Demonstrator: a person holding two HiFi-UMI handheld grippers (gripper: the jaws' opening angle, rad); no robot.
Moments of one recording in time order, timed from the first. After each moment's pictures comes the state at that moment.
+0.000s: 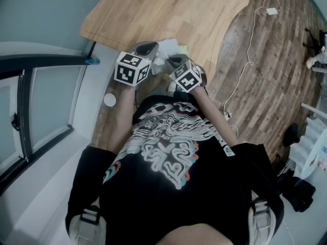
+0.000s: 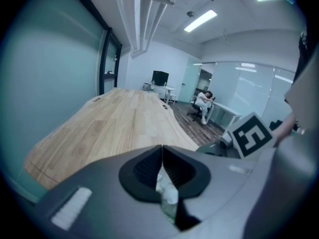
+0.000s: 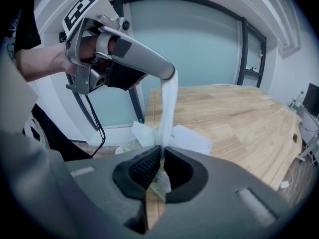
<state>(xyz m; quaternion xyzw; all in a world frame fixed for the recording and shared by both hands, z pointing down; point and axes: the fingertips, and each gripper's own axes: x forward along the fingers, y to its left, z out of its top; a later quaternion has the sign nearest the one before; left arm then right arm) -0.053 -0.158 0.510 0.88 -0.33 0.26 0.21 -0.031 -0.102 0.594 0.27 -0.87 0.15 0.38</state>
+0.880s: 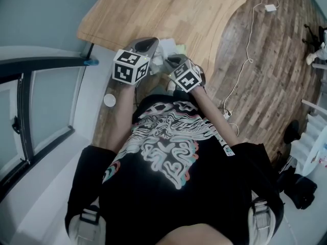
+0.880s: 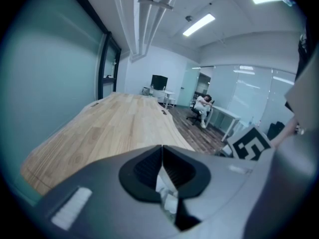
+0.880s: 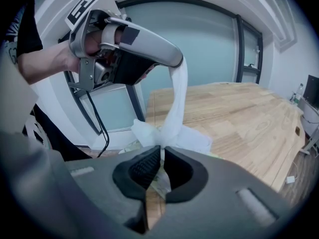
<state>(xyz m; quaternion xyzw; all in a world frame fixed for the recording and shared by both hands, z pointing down) -0.039 -0.174 0.493 0.89 -0.33 0.24 0.20 -0.027 -0.103 0.595 0.27 -0.88 0.17 0.36</state>
